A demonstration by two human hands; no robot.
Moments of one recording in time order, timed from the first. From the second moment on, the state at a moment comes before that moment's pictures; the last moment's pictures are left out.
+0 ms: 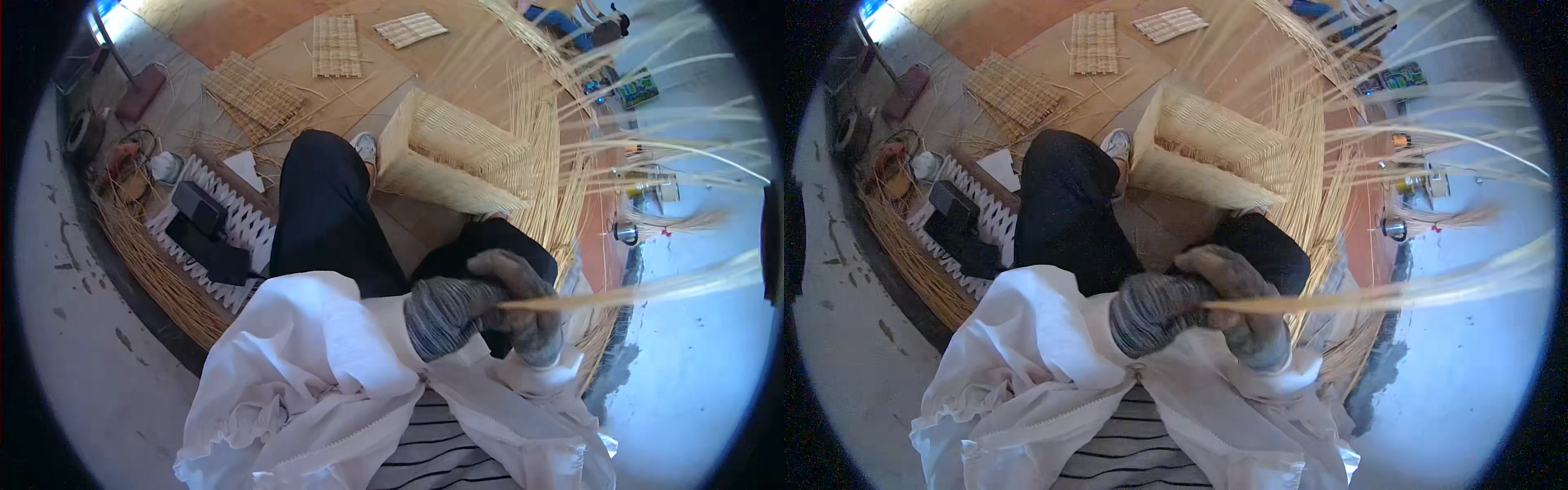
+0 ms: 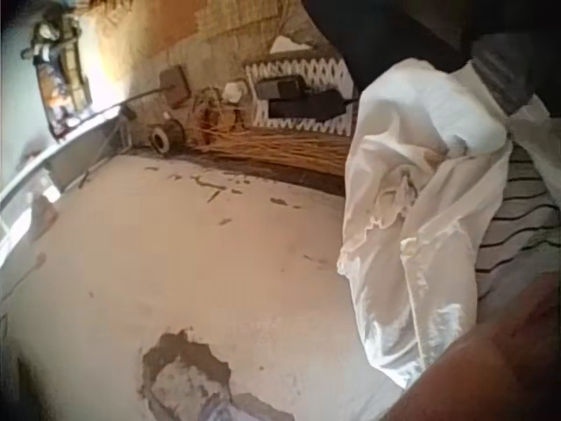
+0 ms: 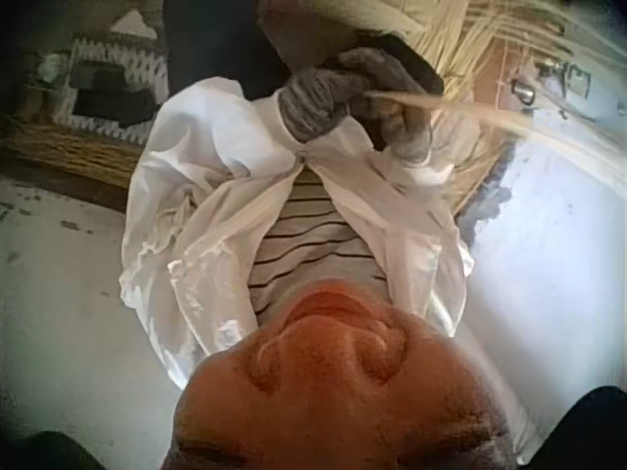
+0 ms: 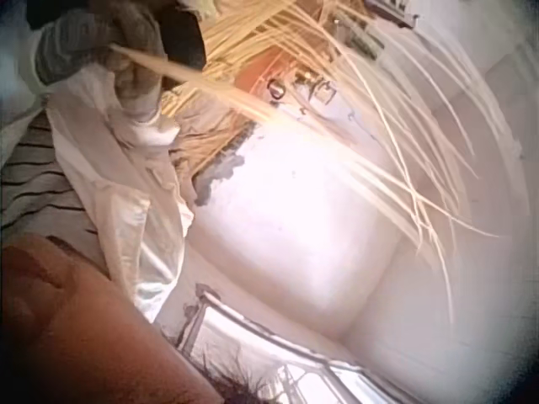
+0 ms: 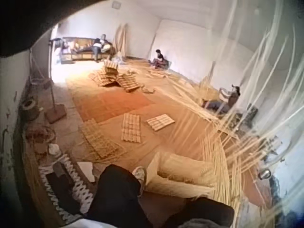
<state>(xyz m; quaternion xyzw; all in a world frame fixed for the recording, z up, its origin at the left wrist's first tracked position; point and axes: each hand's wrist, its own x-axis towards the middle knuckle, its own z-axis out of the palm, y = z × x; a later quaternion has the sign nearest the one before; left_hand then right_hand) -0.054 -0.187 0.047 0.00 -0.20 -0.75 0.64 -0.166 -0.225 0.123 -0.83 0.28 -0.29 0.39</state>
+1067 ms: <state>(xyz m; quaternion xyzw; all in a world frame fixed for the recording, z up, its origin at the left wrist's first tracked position) -0.035 -0.359 -0.183 0.18 0.32 -0.78 0.51 -0.150 -0.419 -0.096 -0.75 0.51 -0.24 0.33</state>
